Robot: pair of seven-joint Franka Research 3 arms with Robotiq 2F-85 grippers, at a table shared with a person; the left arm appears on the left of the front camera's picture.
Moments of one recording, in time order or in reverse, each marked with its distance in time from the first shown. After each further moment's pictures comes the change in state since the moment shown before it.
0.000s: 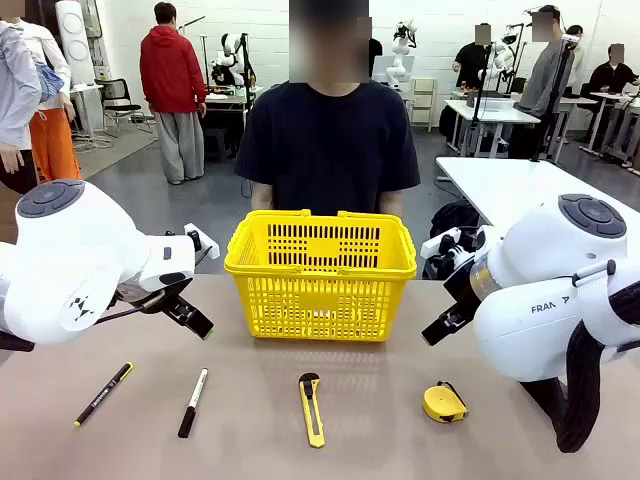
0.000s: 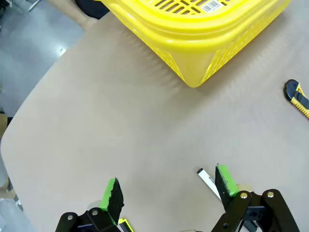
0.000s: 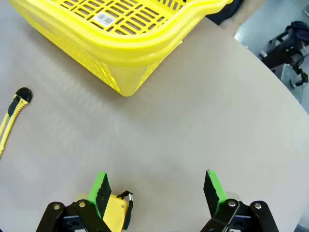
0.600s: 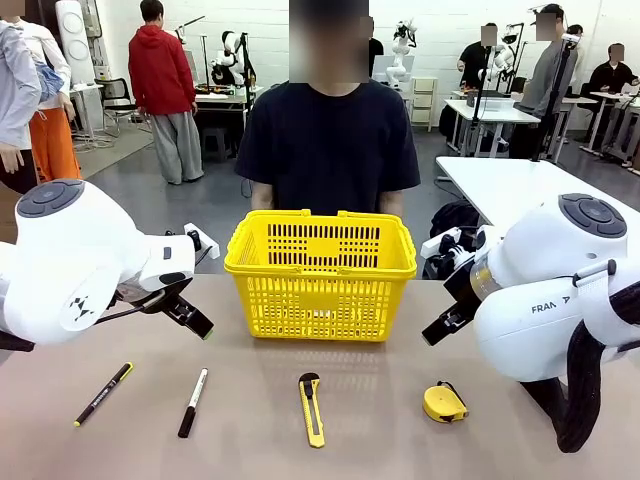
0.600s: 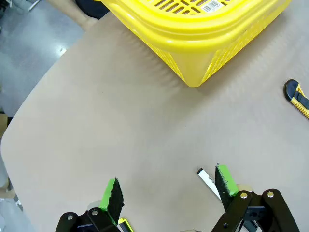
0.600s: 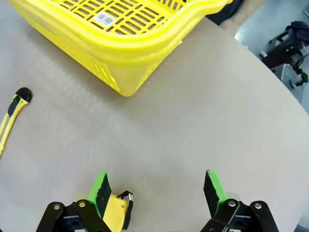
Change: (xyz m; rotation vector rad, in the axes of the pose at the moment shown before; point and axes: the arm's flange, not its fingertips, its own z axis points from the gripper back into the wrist) left arm 0.000 0.000 0.000 0.000 0.000 0.000; right arm 0.000 0.000 0.000 0.000 0.000 0.000
